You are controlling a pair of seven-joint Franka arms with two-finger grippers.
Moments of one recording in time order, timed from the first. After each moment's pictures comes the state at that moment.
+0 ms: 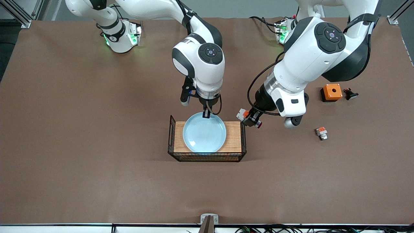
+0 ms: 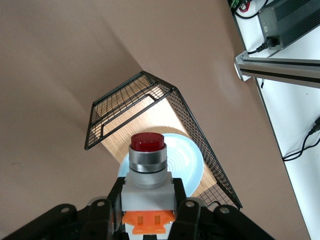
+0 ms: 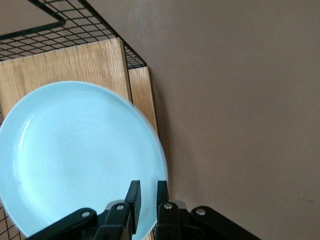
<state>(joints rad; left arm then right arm) -0.18 0.37 -0.42 -1.37 -0.06 2.01 -1.52 0.86 0.69 -0.08 -1.18 -0.07 1.93 2.54</state>
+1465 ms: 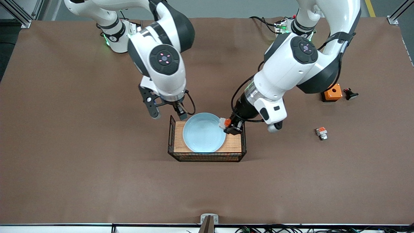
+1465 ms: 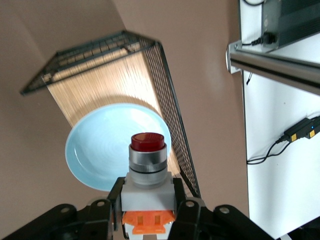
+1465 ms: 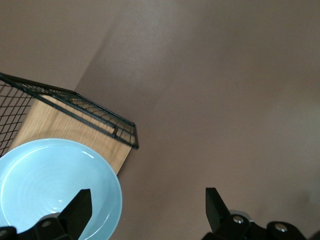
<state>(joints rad) -0.26 0.48 -0.42 -1.35 -0.06 2.22 -1.80 0.67 0.55 -0.10 -1.12 0.05 1.52 1.60</state>
